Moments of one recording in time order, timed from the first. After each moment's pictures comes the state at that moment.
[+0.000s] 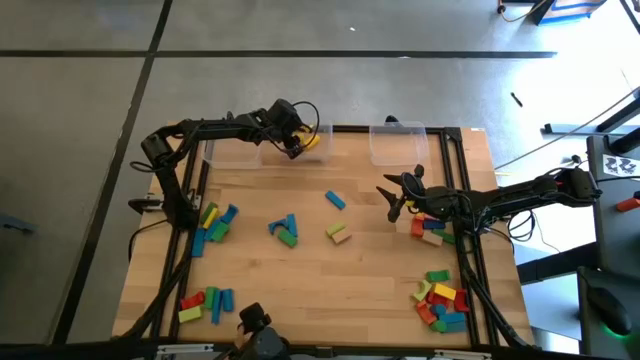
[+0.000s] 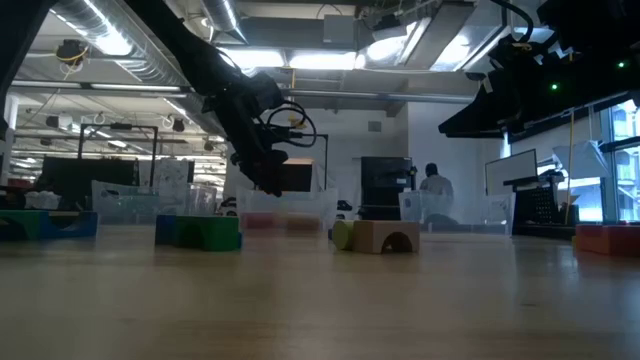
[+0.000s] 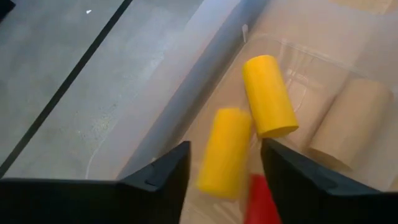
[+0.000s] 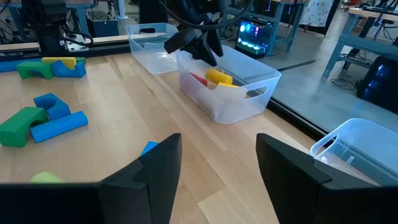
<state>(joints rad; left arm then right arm) 0.68 1.79 1.14 -0.22 -0.16 0.21 0.05 0.93 0.24 0.44 0.59 0.10</state>
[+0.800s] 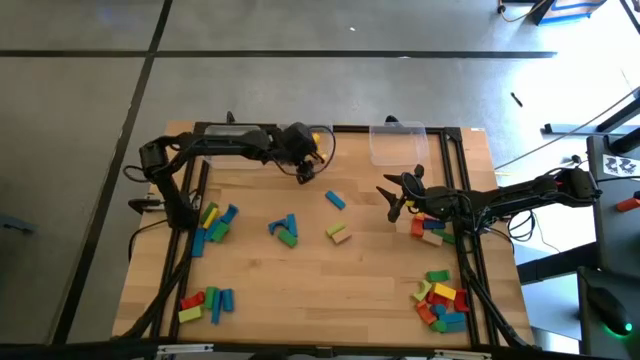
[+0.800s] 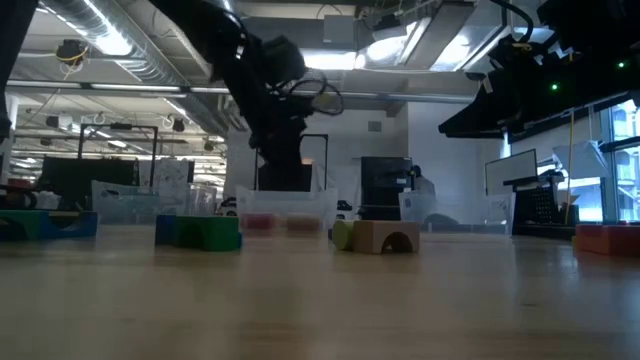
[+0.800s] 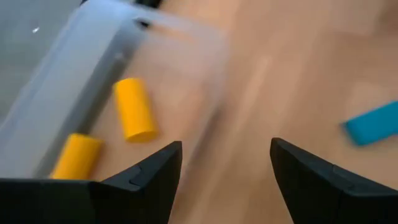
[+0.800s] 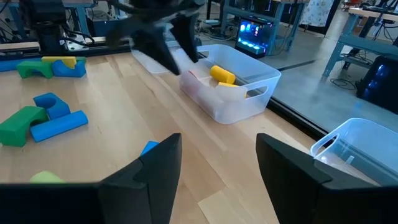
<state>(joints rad) 0.40 1.73 1.18 -0.36 -0.16 0.08 0.05 0.94 0.24 0.44 0.59 0.10</state>
